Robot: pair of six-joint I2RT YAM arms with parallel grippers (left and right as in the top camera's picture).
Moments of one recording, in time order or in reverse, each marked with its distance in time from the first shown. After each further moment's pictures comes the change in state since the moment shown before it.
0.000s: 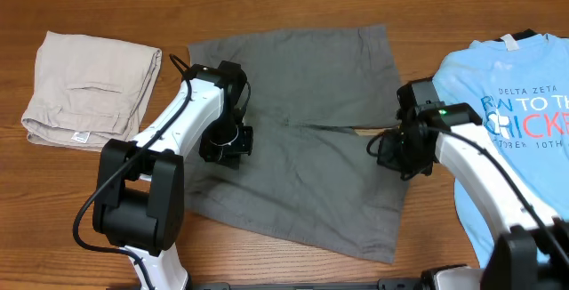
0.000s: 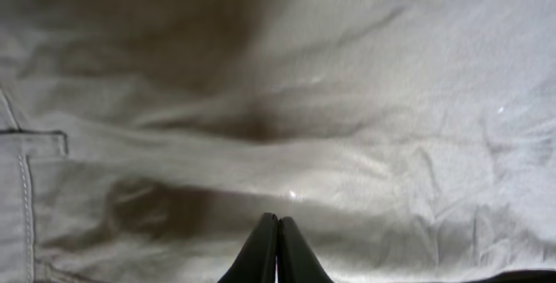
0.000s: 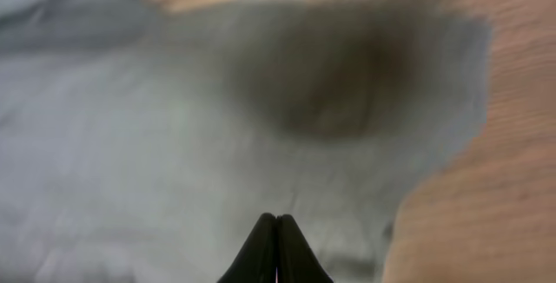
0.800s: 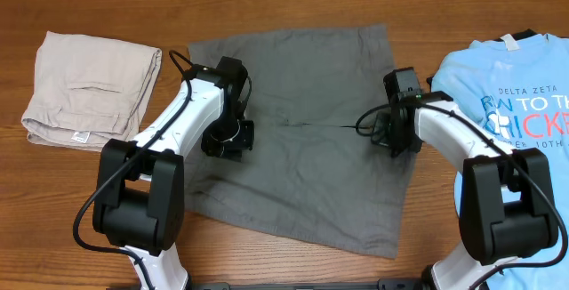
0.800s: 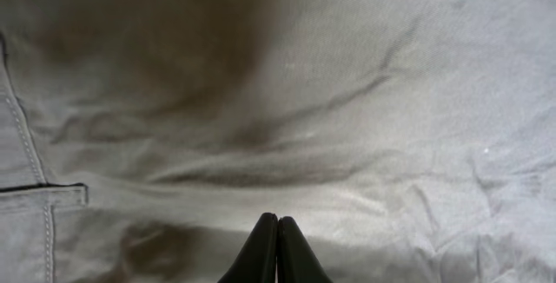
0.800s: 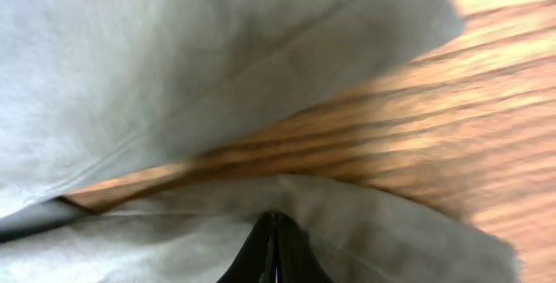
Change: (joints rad) left arm 0.001 0.000 0.005 0.076 -0.019 0.005; right arm -0.009 0.285 0.075 0.258 0.169 0.004
